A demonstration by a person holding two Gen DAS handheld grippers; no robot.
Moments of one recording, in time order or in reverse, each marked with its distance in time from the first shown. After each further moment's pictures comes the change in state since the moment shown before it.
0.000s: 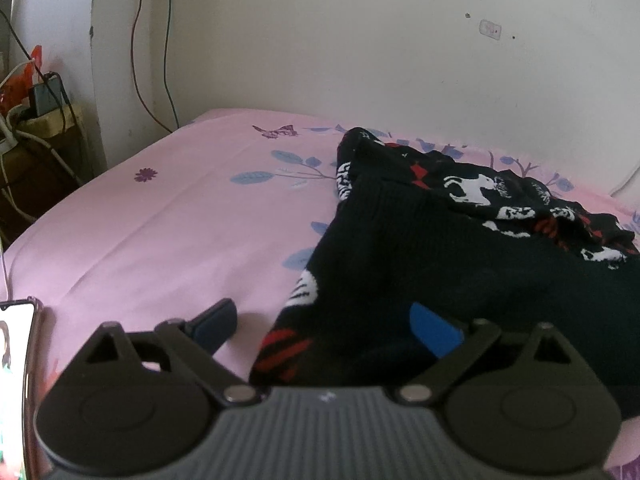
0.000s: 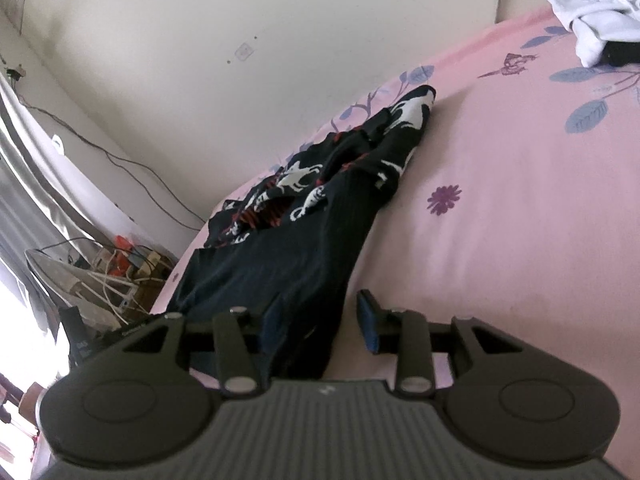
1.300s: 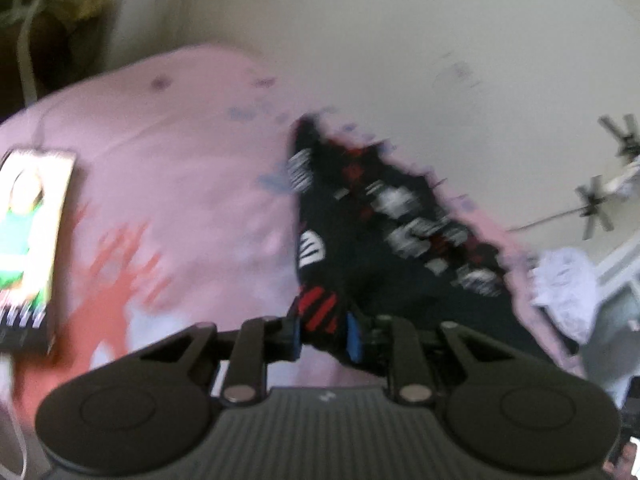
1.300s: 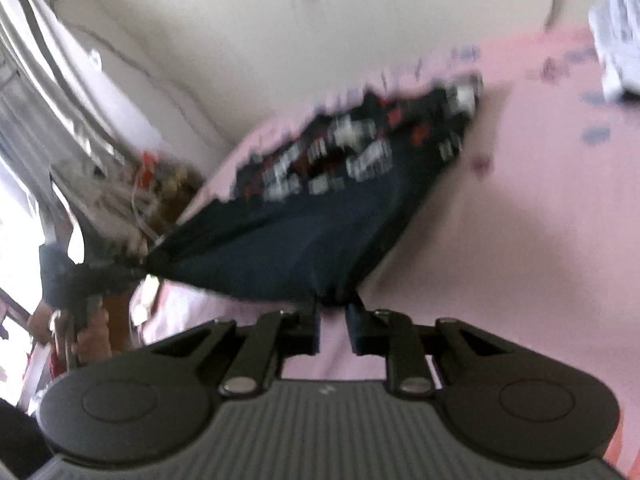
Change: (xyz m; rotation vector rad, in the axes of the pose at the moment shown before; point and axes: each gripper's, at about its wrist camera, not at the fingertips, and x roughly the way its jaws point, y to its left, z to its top) left arm -0.099 0.041 -0.023 -0.316 0.176 -0.280; right arm -0.063 0.053 -0.021 -0.167 0.257 -0.003
